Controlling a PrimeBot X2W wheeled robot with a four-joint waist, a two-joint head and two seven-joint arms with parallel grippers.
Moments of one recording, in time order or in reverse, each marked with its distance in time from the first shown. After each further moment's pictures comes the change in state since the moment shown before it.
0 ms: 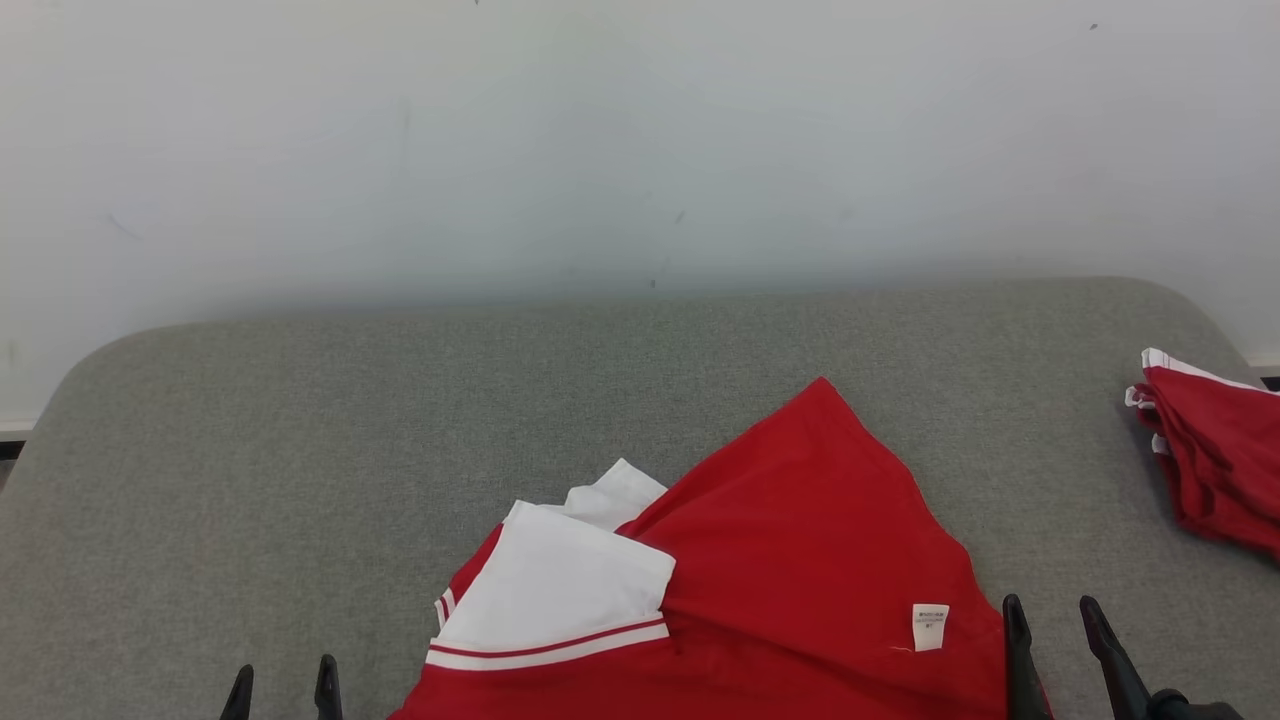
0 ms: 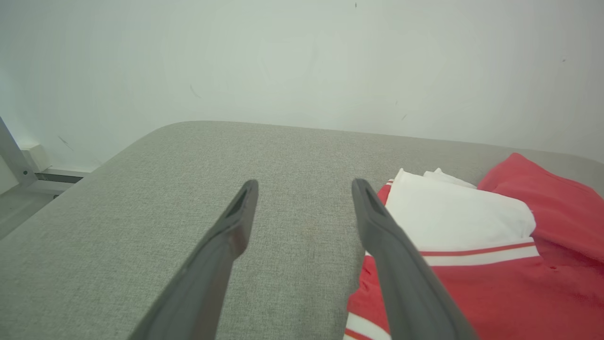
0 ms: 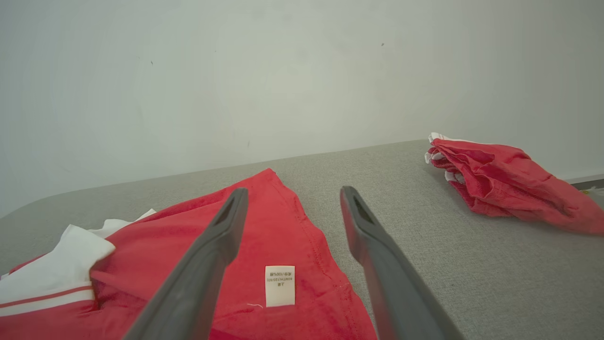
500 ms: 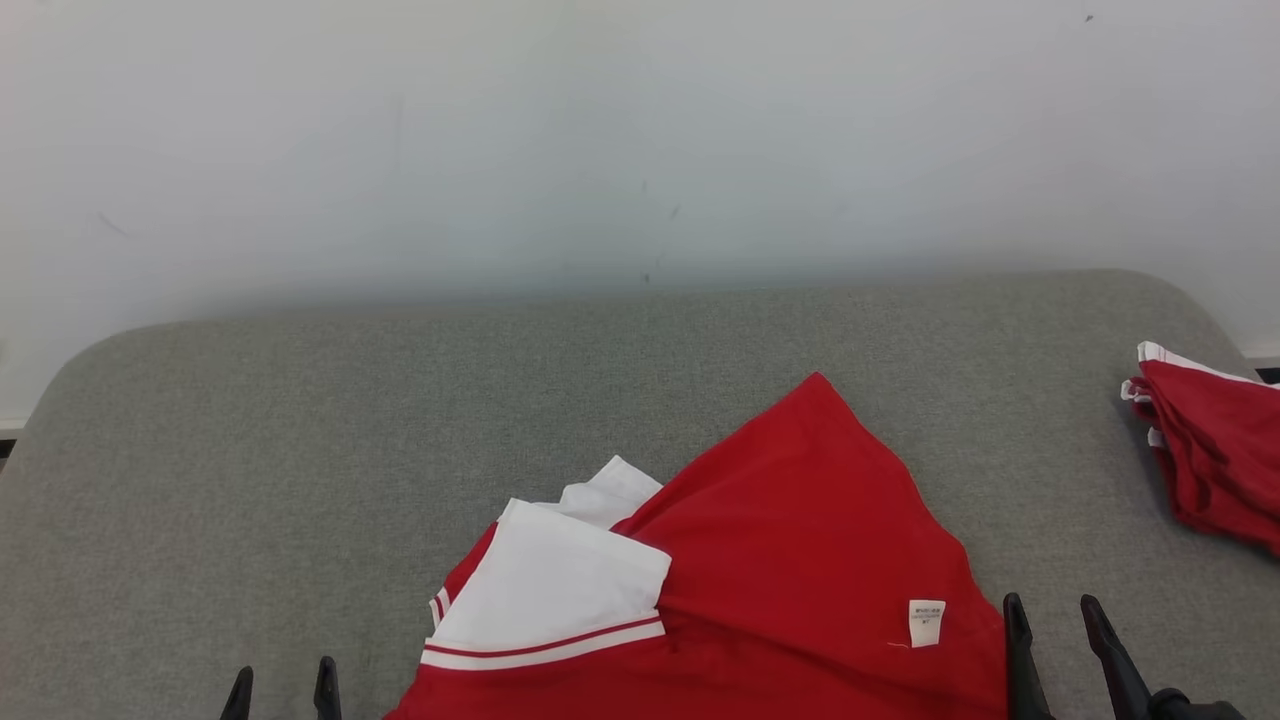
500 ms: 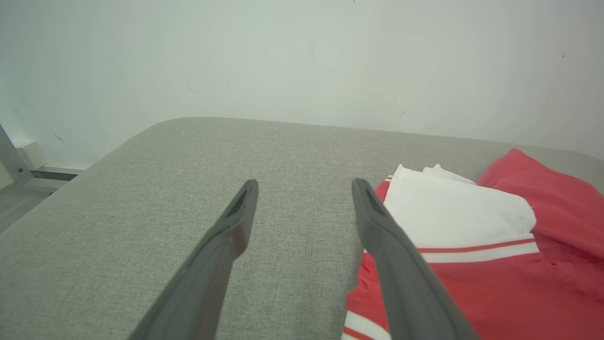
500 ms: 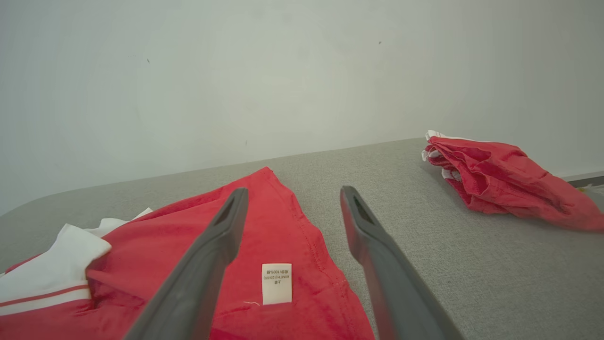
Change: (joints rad) left arm 0.000 0.005 -0.003 0.004 -0.006 0.000 0.000; right arm 0.000 0.000 0.000 -0.002 0.000 0.000 0.000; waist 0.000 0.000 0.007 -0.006
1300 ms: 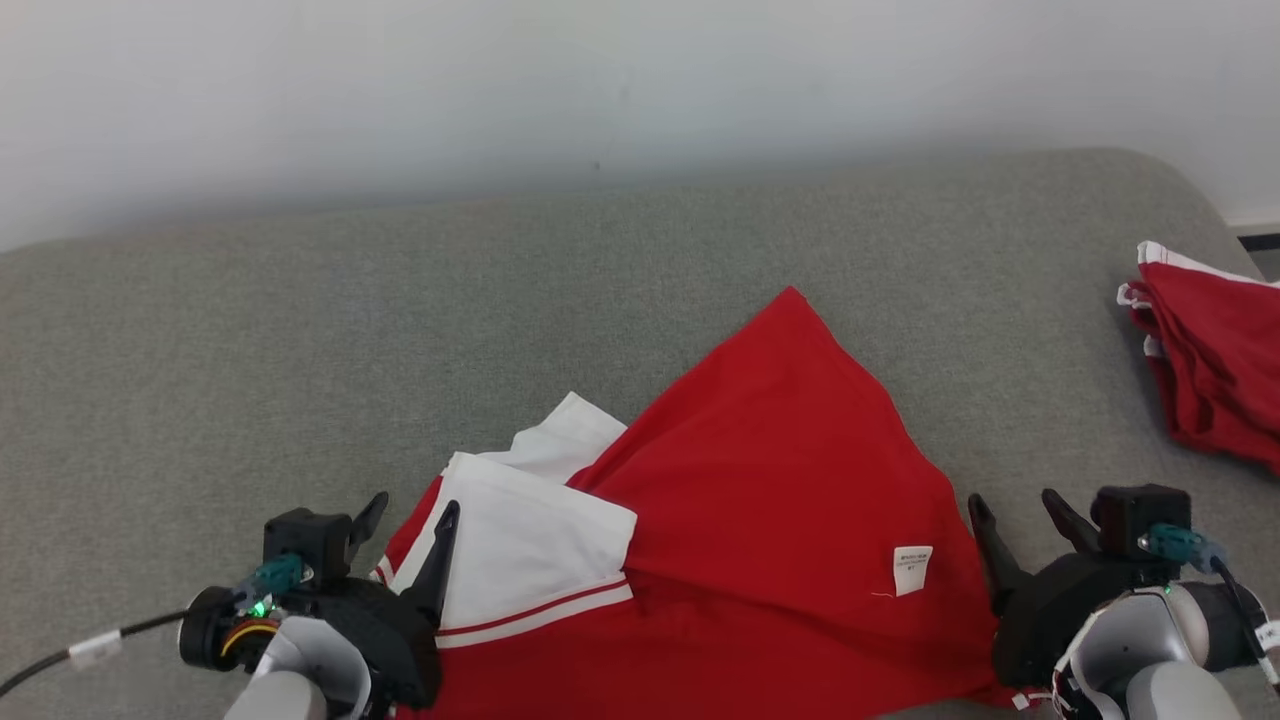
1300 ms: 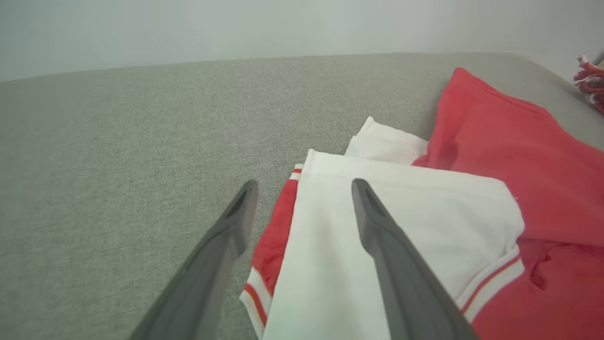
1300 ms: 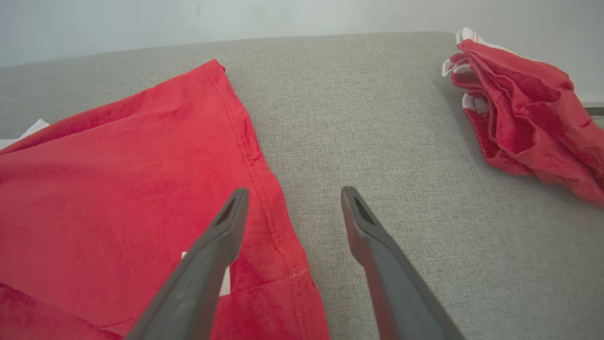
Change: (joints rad) left arm -0.444 0.145 -0.361 0.257 -0.202 0.000 0.247; right arm -0.283 -0.064 -0.007 0.067 -0.043 0.000 0.525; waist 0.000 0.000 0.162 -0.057
